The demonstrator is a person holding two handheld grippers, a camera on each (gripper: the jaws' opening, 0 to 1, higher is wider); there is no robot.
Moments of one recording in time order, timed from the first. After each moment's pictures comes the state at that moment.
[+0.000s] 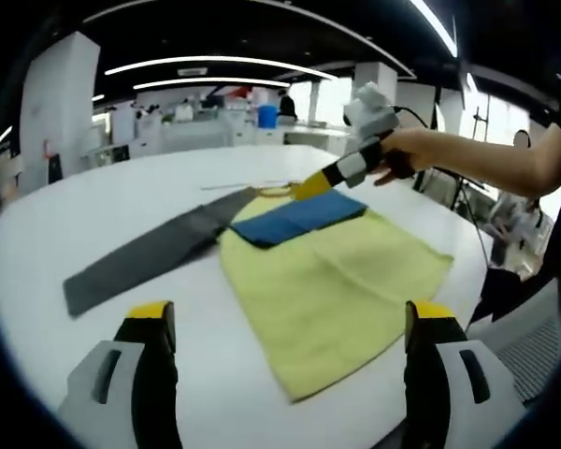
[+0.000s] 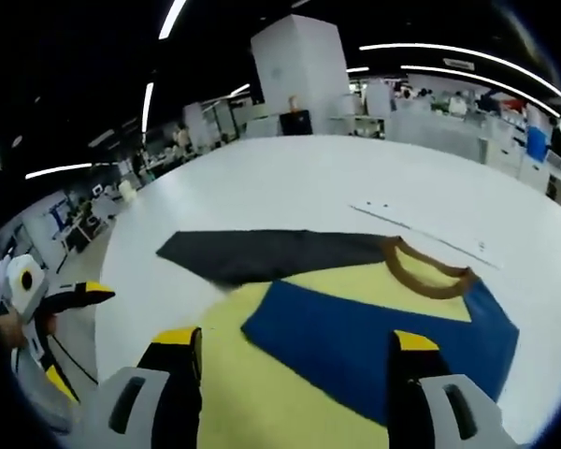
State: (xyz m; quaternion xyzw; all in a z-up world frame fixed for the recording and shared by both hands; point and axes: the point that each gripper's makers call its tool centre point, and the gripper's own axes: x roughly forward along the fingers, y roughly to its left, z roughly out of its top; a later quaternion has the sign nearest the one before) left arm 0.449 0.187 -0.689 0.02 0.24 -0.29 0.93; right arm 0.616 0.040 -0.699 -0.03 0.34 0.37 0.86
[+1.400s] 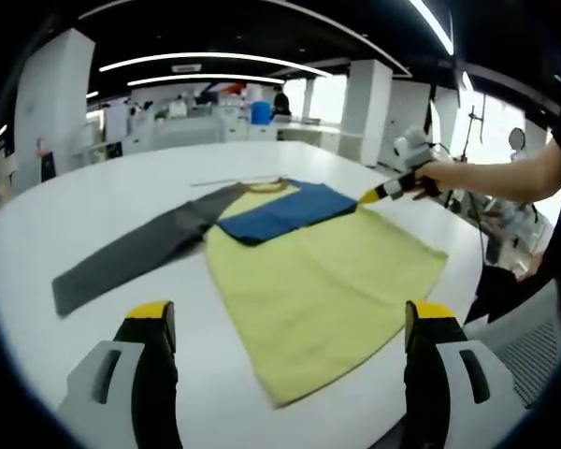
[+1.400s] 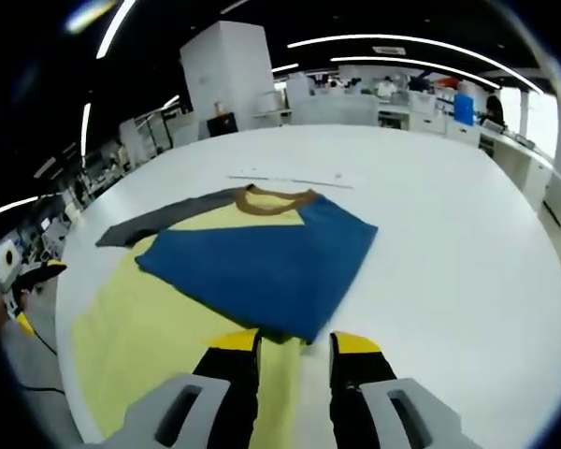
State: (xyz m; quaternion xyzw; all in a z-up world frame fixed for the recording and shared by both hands) left arm 0.446 0.174 -0.694 0.02 0.25 -0.30 0.92; right arm 0.603 -0.146 -0.747 0.00 0.37 0.22 0.90
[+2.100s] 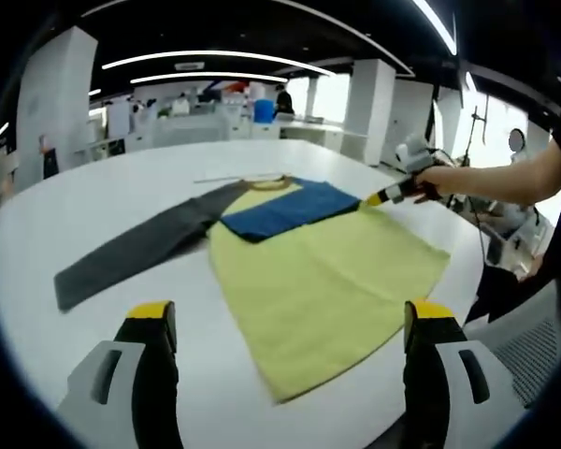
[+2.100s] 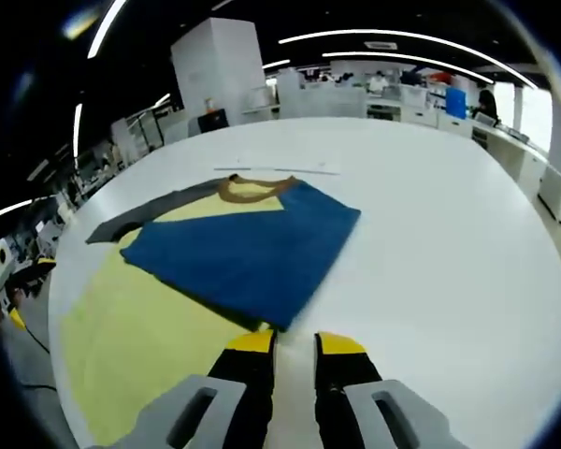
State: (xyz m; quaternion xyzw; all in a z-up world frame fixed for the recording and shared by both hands) left arm 0.445 0.181 -0.697 0.02 0.26 -0.29 0.92; right arm 0.607 -0.152 -0.763 0.00 0.38 0.21 0.90
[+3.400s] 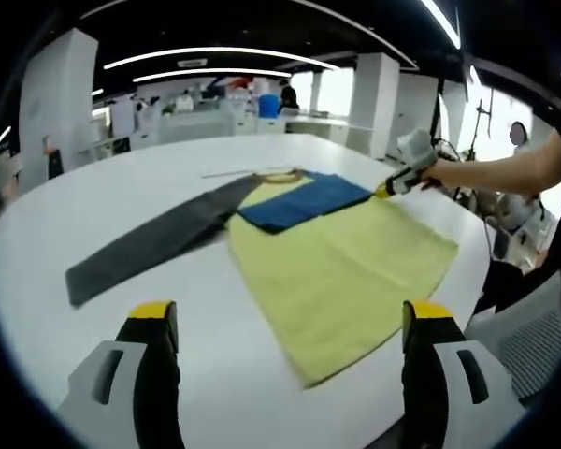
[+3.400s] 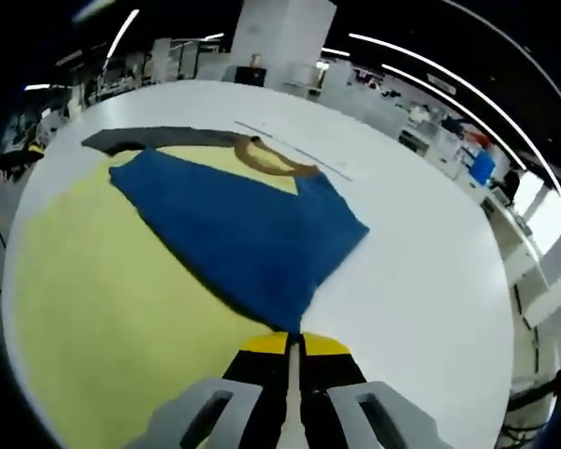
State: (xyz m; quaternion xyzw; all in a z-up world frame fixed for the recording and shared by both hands) left arm 0.446 0.194 -0.702 0.03 0.27 -0.28 0.92; right arm 0.617 -0.175 -0.767 -0.25 0.36 0.22 0.87
